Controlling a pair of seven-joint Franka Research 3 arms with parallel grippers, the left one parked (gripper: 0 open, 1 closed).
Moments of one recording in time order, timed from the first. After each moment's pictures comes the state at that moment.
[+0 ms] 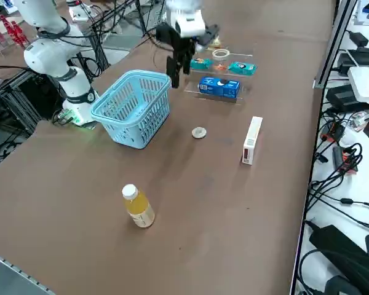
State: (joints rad) arm -0.06 0.08 0.07 -1.94 -0.02 1.89 0.06
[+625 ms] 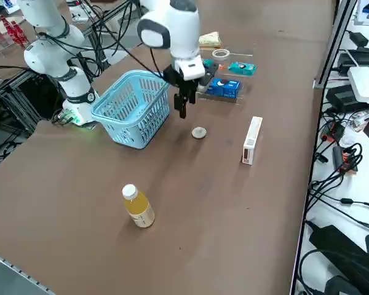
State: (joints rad) arm -0.06 0.18 0.07 -2.16 -0.02 2.29 0.06
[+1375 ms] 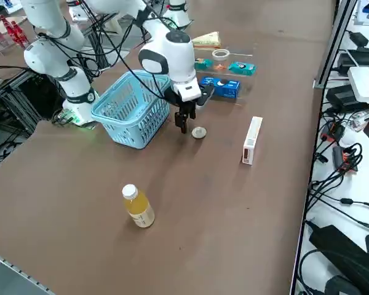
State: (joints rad) arm -0.05 0.29 0.07 -2.25 -0.03 2.54 0.06
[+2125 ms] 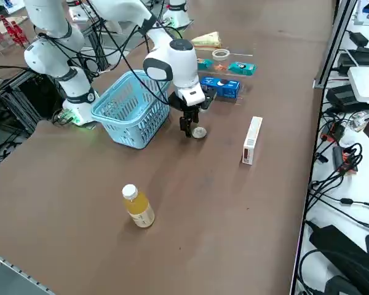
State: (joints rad) arm -0.03 0.35 0.07 -2.25 -0.06 2.61 0.06
